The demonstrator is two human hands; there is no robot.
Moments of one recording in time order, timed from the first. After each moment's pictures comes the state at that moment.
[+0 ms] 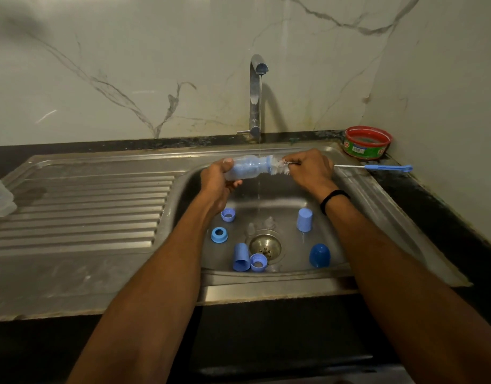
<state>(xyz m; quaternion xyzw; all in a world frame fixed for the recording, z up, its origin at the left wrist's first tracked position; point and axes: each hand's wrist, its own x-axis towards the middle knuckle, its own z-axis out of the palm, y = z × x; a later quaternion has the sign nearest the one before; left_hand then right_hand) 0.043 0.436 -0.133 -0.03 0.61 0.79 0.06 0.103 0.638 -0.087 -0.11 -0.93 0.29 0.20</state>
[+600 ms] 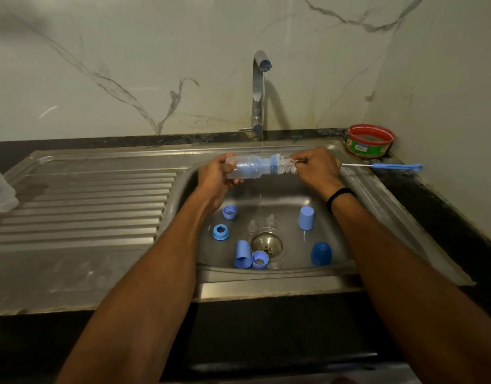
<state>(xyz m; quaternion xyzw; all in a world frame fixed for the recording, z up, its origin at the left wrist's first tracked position) 0.041 0.432 -0.126 0.02 0.61 0.79 0.07 0.100 0.640 -0.089 -0.11 -0.93 0.30 0.19</state>
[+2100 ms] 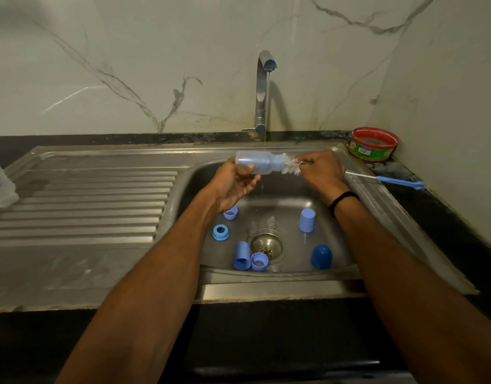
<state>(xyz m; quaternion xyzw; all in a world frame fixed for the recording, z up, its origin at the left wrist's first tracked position) 0.057 0.441 -0.124 0.05 0.56 0.80 0.20 0.104 0.639 -0.089 -0.14 -0.90 0.35 0.20</state>
